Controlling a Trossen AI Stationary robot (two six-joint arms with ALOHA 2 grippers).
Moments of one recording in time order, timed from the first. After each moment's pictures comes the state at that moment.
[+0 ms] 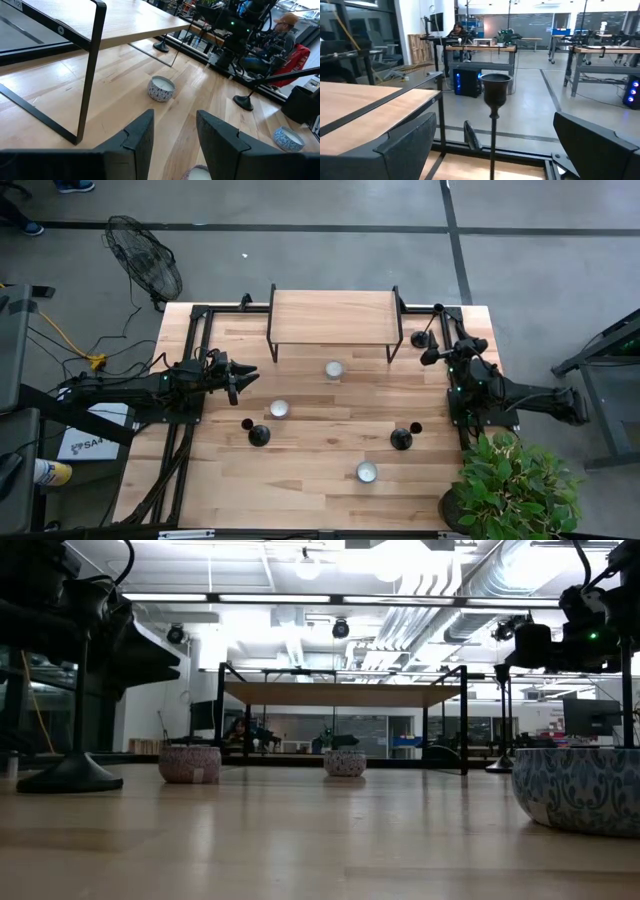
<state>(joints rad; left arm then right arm) 0.12 0.23 0.01 0.07 -0.20 -0.42 -0.20 0.10 0.01 0.14 1.15 -0.01</state>
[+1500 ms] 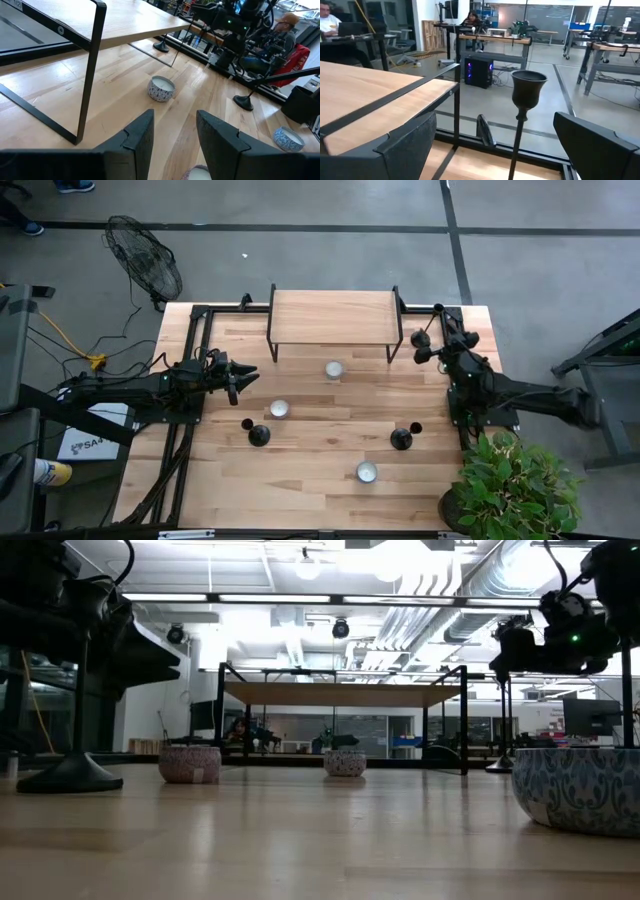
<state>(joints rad) 0.12 0.23 0.01 0.07 -0.20 -0.42 -0.34 0.35 0.05 0.24 0.93 0.03</state>
